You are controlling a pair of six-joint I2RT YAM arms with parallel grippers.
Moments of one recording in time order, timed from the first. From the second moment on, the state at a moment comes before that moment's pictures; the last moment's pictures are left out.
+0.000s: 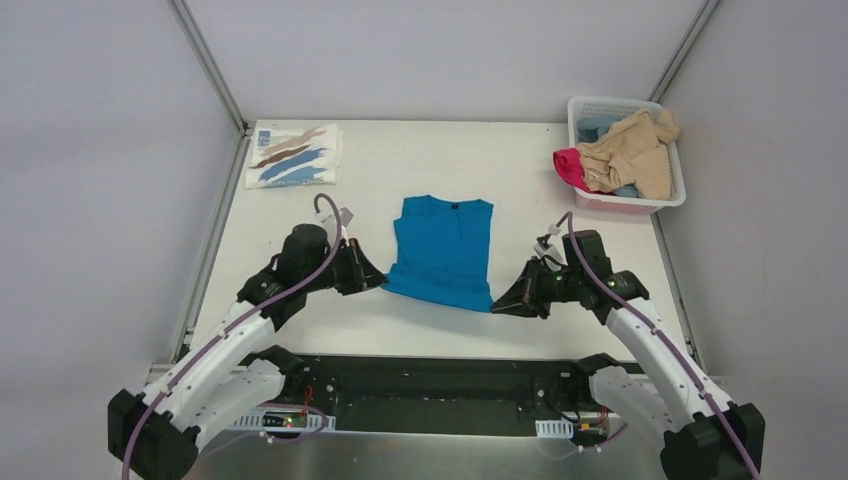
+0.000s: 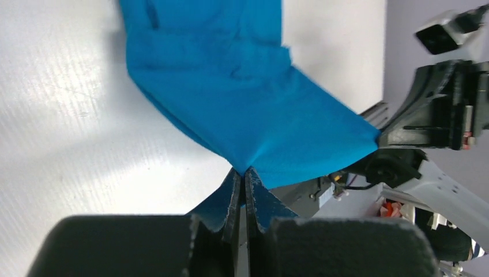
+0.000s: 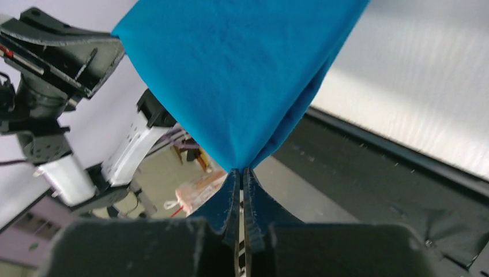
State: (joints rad) left arm -0.50 0.86 0.61 -0.38 0.32 -0.76; right arm 0.33 0.90 0.63 -0.69 -0.74 0.87
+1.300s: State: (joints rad) left arm -0.50 1.22 0.99 -0.42 -0.04 -0.75; right arm 0.18 1.17 0.89 -0.59 -0.69 0.86
